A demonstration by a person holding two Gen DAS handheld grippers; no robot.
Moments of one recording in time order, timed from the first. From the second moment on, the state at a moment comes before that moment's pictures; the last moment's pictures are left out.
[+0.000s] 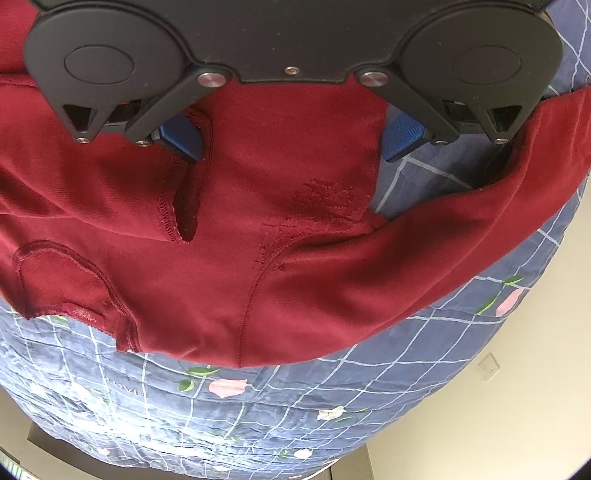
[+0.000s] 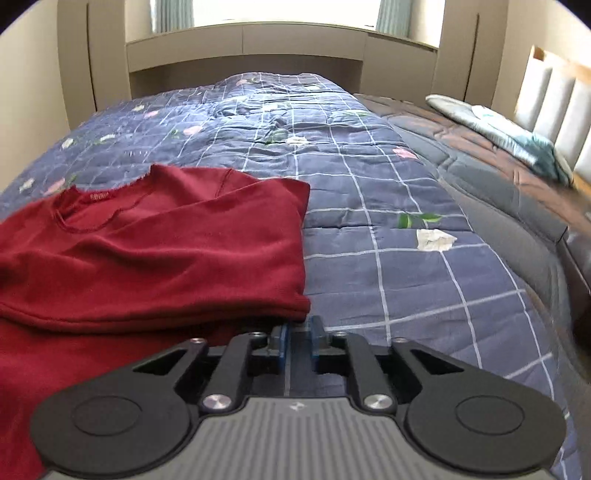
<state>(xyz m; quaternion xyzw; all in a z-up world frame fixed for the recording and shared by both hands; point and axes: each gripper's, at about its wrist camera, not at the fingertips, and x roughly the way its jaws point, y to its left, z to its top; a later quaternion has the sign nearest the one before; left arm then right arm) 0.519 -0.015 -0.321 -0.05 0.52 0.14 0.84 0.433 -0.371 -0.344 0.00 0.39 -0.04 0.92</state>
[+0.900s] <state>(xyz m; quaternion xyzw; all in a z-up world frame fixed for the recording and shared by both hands) 0.326 0.222 -0.297 -0.34 0.40 0.41 0.74 0.373 -0.176 -0.296 0.00 0.44 0.10 0.89</state>
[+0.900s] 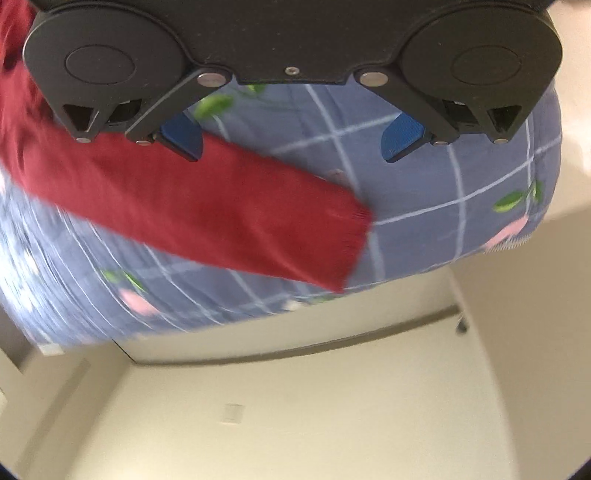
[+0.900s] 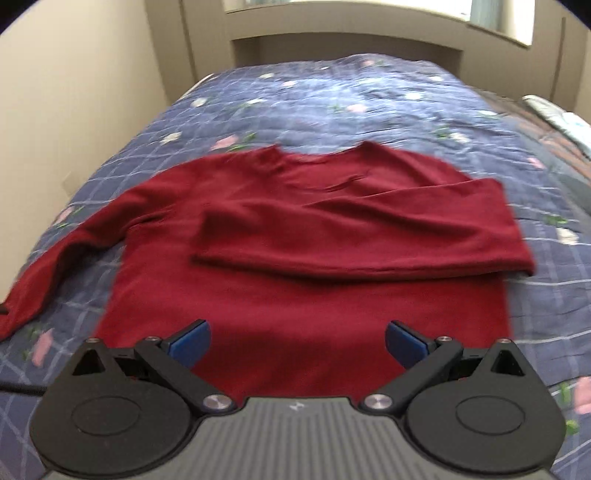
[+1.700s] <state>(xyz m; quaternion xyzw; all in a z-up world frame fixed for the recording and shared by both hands) 0.361 0.292 -0.229 -0.32 0.23 0.42 0.82 0.370 -0.177 -0.300 0.02 0.46 0.08 0.88</state>
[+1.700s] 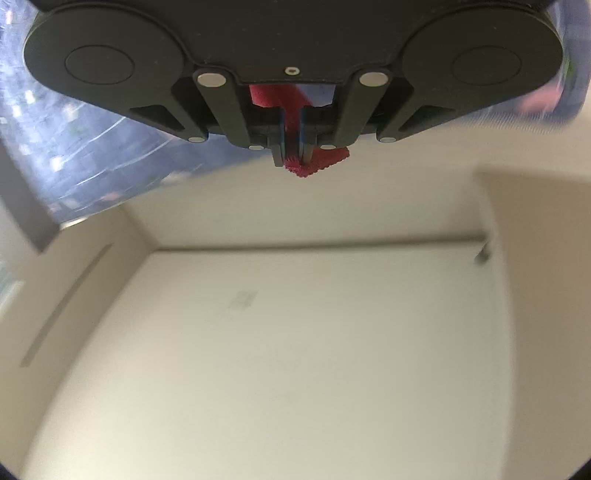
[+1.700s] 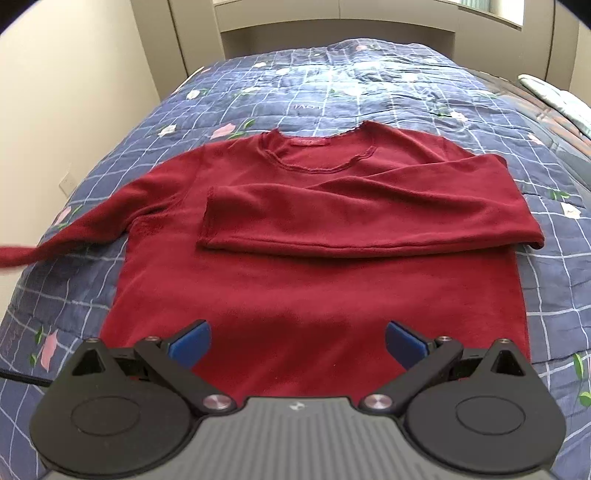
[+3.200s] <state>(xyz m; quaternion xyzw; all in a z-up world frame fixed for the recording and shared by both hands) 0.506 -0.096 -0.297 -0.17 0.39 -0.14 0.89 0.347 -0.339 -0.305 0.07 0.46 -0.06 0.88</state>
